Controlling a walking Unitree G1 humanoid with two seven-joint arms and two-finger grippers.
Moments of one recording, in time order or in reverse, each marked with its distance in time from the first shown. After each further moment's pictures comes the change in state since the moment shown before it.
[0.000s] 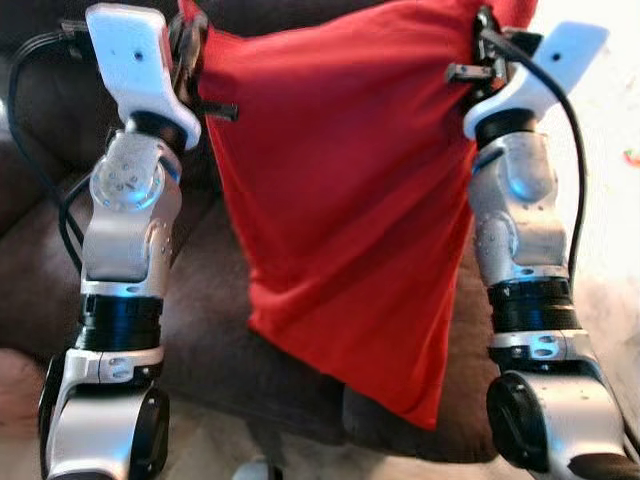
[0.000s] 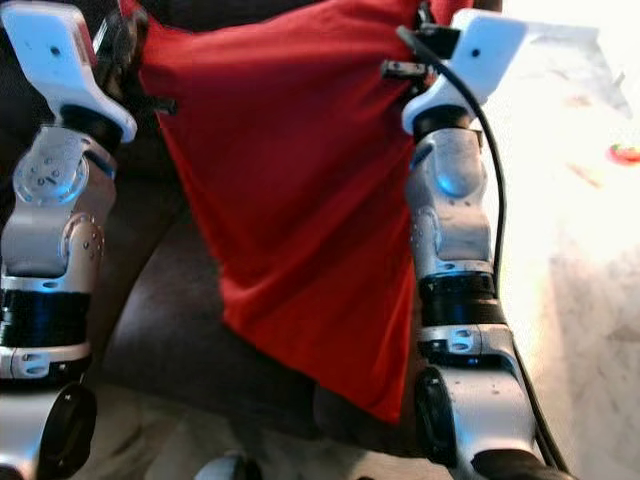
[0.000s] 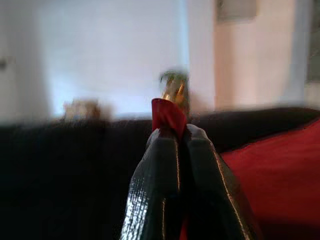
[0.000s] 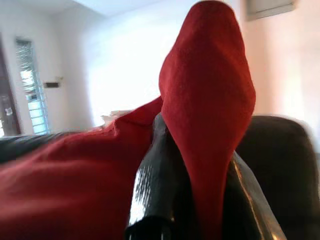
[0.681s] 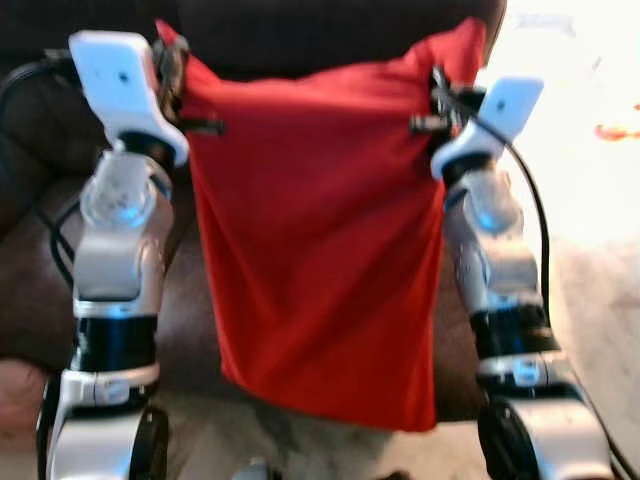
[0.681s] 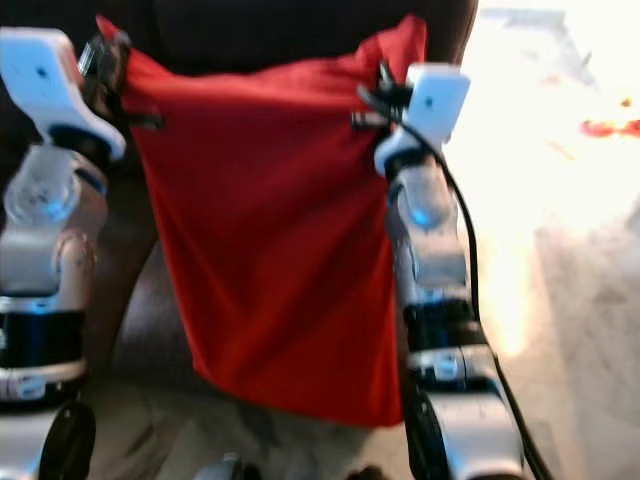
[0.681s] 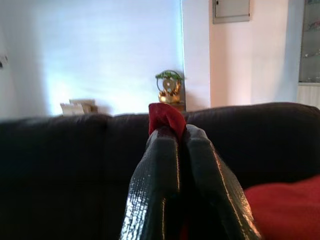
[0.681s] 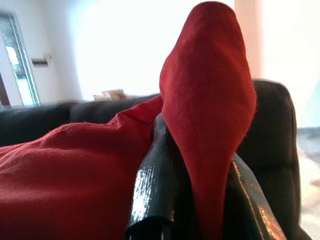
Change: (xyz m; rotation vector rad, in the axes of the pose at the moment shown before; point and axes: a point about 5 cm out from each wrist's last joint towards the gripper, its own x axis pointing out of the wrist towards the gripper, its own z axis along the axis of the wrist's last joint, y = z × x) left arm -0.006 -0.002 0.019 0.018 -0.063 0.053; right arm -0.014 0.005 -0.021 -0.004 0.081 0.034
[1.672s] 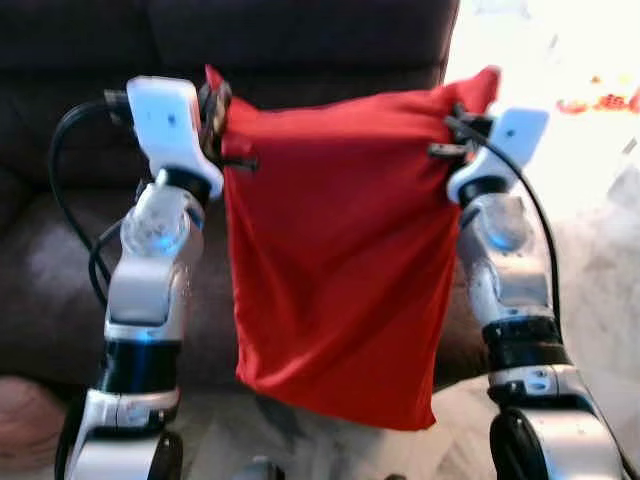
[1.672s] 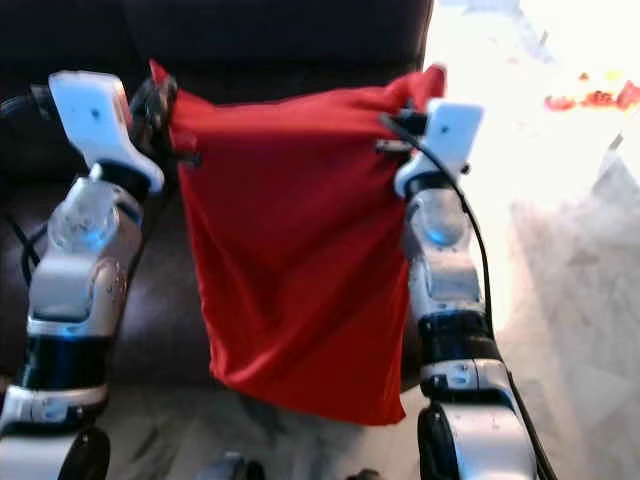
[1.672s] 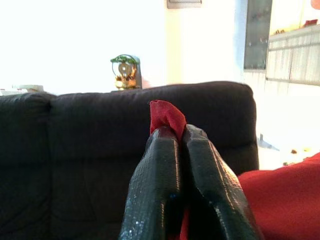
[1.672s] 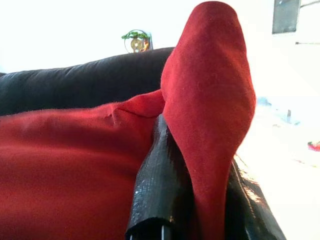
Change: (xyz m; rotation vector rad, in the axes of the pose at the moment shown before) left arm -0.017 -0.025 -0.024 -0.057 0.085 -0.072; right arm -0.017 -0.030 -0.031 -0.058 0.125 -0.134
